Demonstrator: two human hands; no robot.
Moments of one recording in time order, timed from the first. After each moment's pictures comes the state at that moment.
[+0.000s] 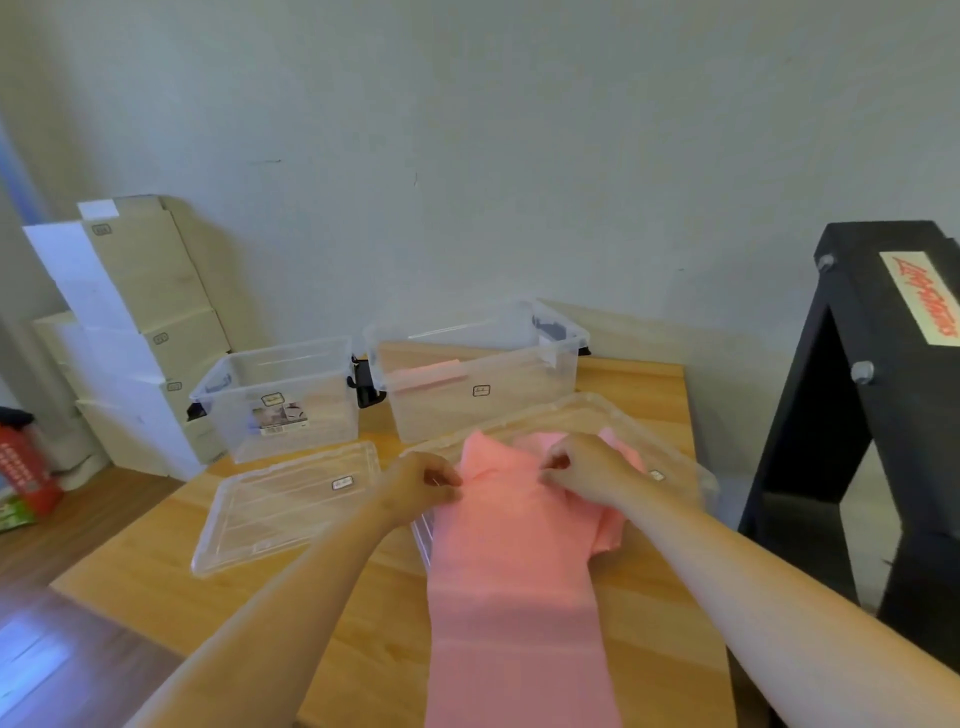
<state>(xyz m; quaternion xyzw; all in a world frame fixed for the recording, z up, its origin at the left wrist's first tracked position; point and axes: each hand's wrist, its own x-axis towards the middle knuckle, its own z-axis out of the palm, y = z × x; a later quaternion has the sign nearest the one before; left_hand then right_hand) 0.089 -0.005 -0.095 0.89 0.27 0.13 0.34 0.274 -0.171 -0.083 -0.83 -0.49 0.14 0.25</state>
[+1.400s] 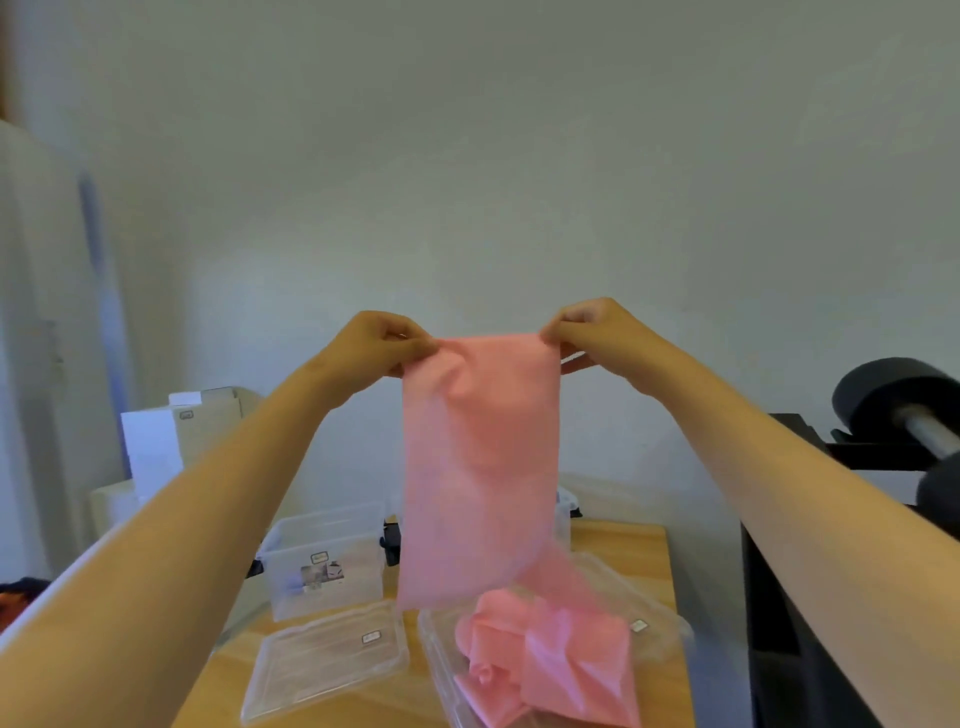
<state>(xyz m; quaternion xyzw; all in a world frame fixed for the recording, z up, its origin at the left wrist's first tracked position) -0.008 -0.110 0.259 0.86 0.10 0.37 0.33 0.186 -0.291 0.249 -0.62 -0.56 0.03 0.55</state>
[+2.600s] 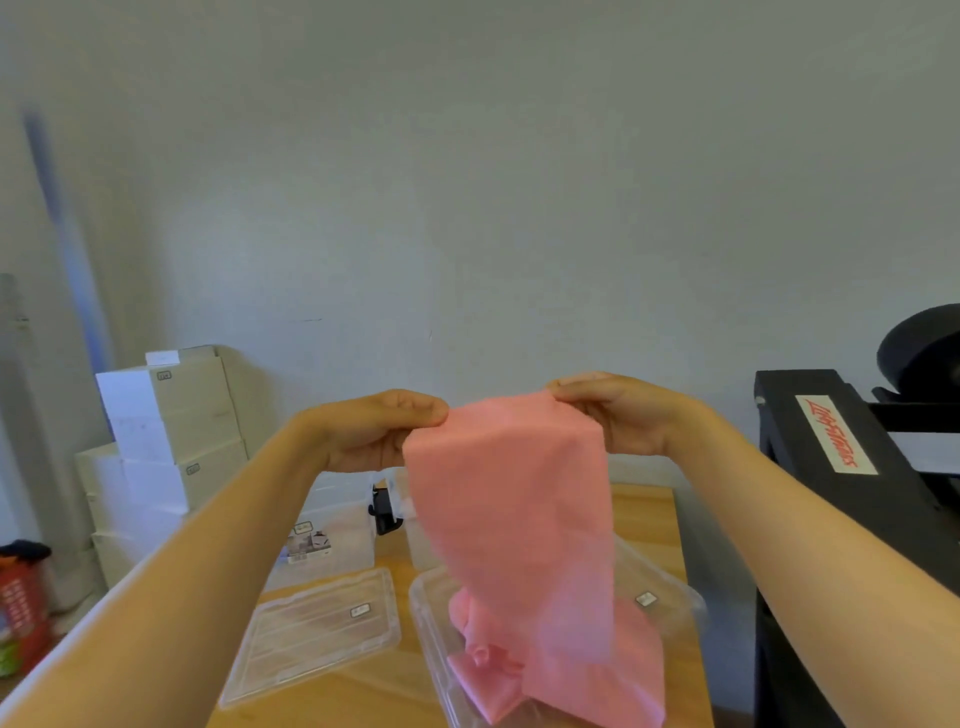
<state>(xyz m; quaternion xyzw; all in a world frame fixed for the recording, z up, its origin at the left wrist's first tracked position) 0.036 -0.058 0.169 0.80 0.08 0.04 0.60 0.265 -0.235 0.147 -0.51 -0.50 0.43 0.55</state>
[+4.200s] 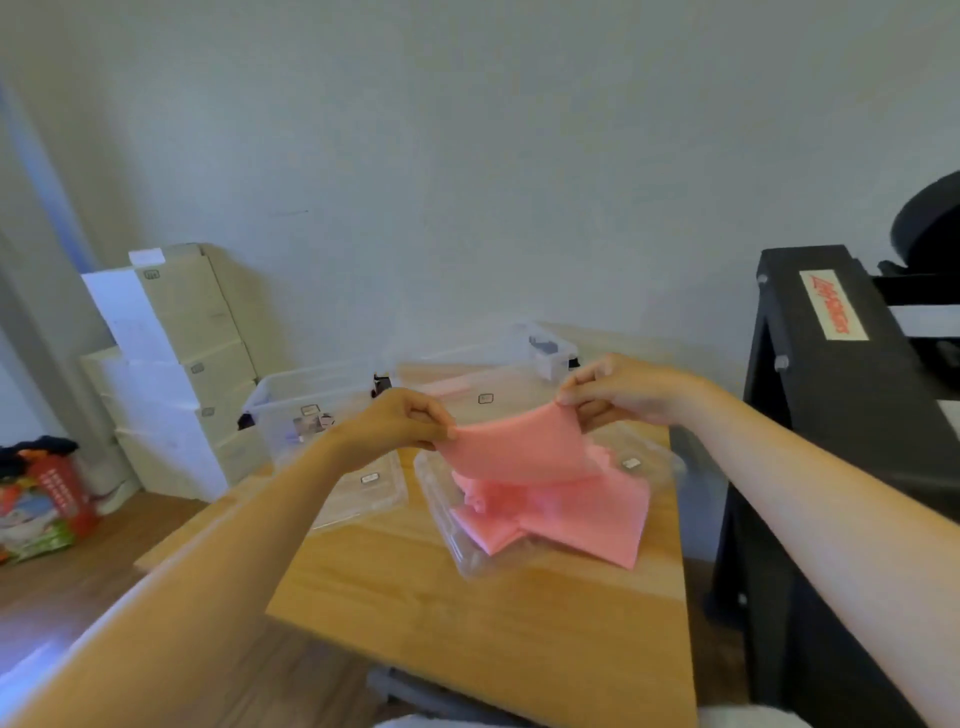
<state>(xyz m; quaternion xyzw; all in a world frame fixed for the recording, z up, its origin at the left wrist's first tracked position) 0.019 -0.067 0.032 0.84 0.18 0.14 0.49 0.238 -0.264 0.047 -0.67 -0.47 0.36 0.44</state>
